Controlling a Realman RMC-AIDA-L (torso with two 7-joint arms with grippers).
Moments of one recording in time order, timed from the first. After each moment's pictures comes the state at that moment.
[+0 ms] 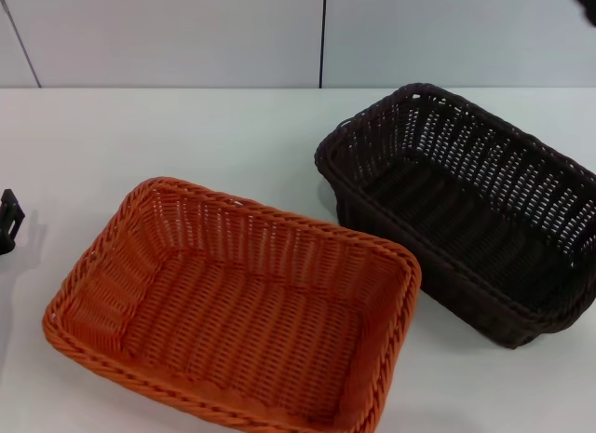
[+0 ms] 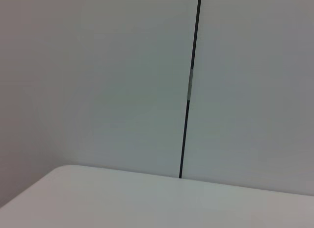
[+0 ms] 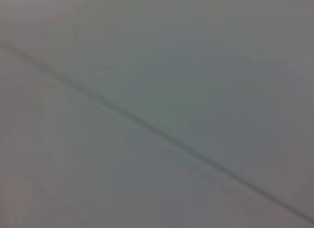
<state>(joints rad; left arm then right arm) -0.29 -2.06 -1.27 -0.26 2.54 0.91 -0.17 0.38 1.94 -1.52 -0.77 -0.39 -1.10 1.81</state>
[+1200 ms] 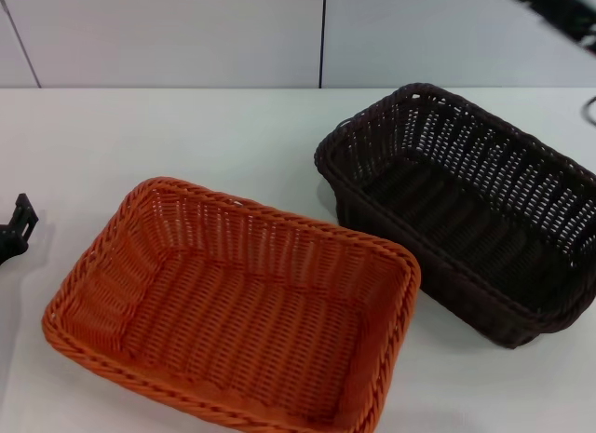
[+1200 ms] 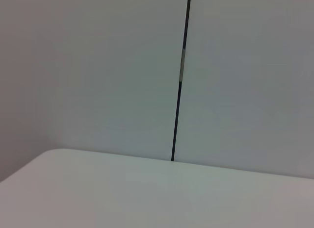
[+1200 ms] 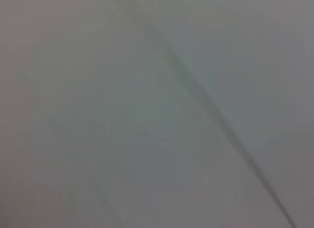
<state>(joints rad) -0.31 -2.06 -1.27 -0.27 2.55 0.84 -0.16 0.37 2.02 -1.26 -1.03 -1.16 -1.00 1.81</state>
